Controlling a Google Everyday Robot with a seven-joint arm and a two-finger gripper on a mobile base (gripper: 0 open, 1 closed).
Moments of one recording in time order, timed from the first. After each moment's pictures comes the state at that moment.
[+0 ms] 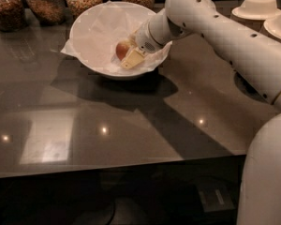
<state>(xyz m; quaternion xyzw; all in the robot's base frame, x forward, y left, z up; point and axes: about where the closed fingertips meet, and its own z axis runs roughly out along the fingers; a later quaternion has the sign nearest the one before) 0.734 0.020 0.859 -0.60 0.69 0.10 0.40</state>
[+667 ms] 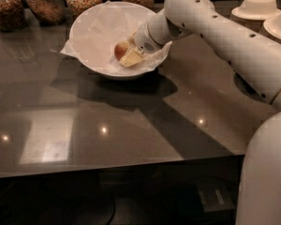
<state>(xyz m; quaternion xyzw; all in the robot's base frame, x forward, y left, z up) 0.735 0.024 0.857 -0.60 0.69 0.11 0.40</state>
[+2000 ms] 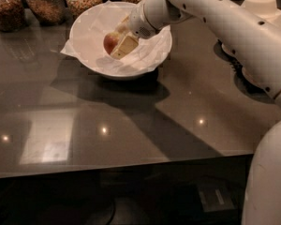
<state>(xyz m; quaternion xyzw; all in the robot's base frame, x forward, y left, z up) 0.721 0.046 0.922 -0.62 0.64 0.11 0.44</state>
